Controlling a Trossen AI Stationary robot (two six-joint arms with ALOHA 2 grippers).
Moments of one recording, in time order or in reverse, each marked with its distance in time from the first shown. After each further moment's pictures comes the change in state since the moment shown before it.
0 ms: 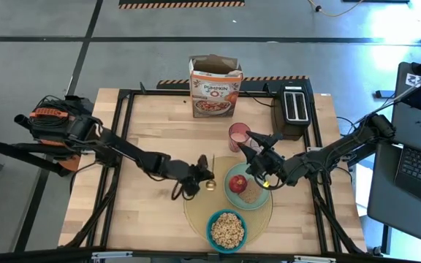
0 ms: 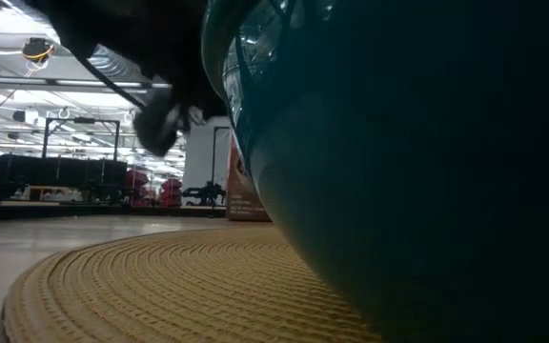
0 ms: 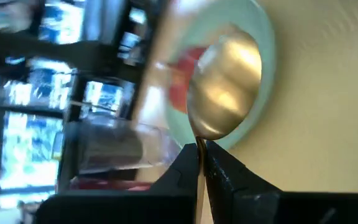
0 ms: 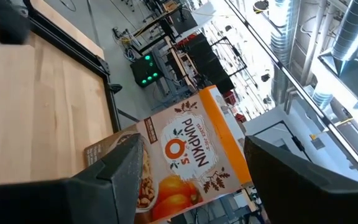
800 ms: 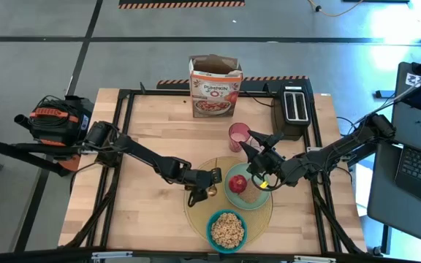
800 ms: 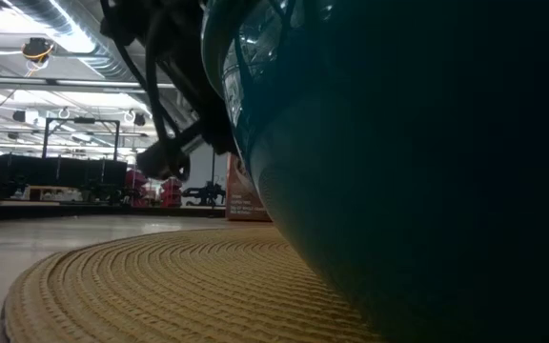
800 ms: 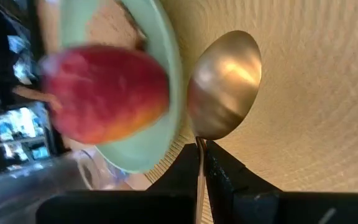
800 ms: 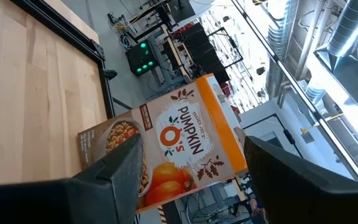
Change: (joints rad) left arm 0.002 0.202 0.315 -0.504 0.023 0.201; right arm 0.002 0.000 0.000 -0.049 0.053 0.003
